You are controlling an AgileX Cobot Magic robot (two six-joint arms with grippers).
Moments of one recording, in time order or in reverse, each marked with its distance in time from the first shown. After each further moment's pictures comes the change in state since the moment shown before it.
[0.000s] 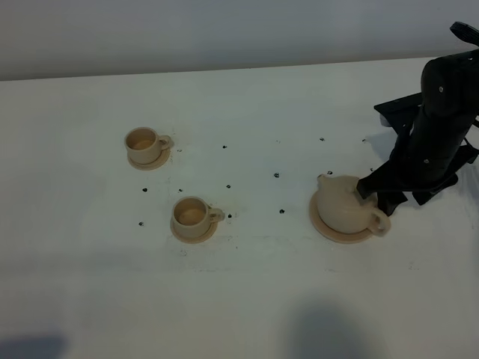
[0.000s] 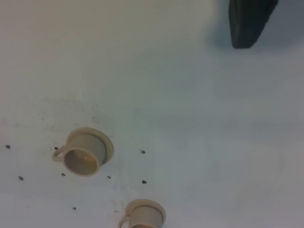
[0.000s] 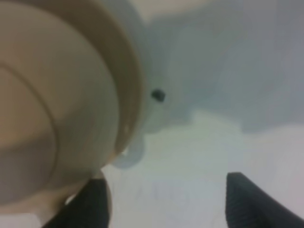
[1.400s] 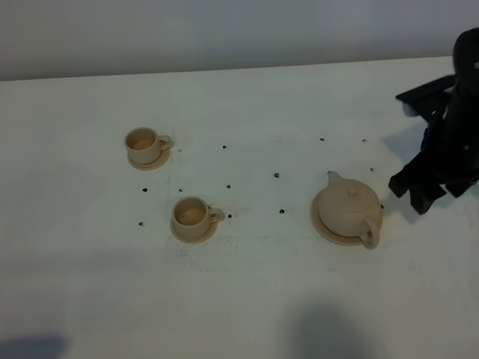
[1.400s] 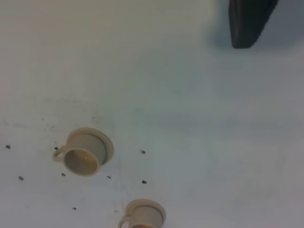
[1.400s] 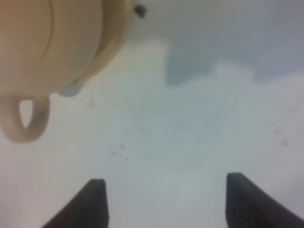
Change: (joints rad) left arm 0.000 0.000 0.000 0.000 0.000 0.000; right arm -0.019 -0.159 0.000 -0.066 0.178 -0.073
